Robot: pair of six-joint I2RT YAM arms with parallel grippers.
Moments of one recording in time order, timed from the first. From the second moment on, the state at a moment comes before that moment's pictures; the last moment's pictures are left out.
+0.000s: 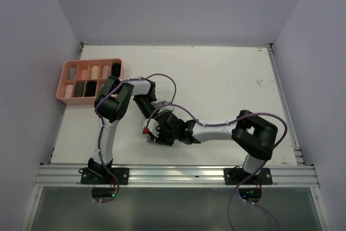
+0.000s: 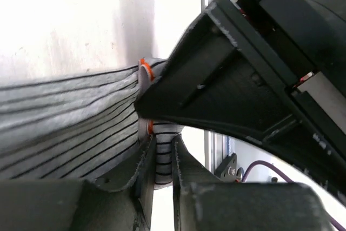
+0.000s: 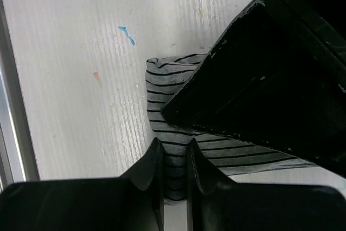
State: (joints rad) left arm -0.44 2.26 1.41 -1.46 0.91 1.24; right arm 1.13 1.76 0.92 0.02 -0.15 -0.24
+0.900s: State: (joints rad) left arm -0.05 1.56 1.50 -0.93 0.88 0.99; right arm 0.95 1.97 1.06 0.01 -0.74 0.04
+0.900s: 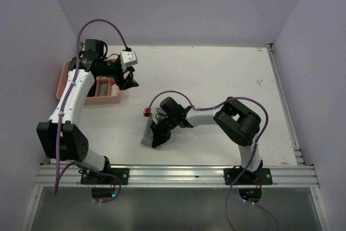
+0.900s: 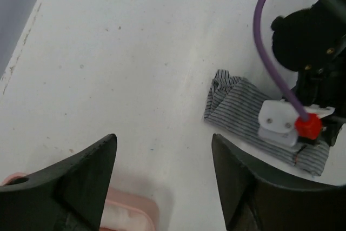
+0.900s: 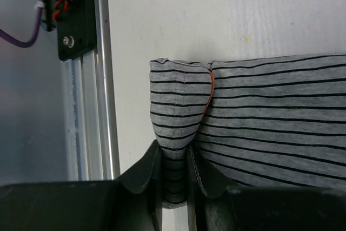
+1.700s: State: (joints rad) left arm -0.39 0.98 0.63 -0.90 0.68 1.29; right arm 0.80 2.26 1.26 -0.09 -1.20 0.22
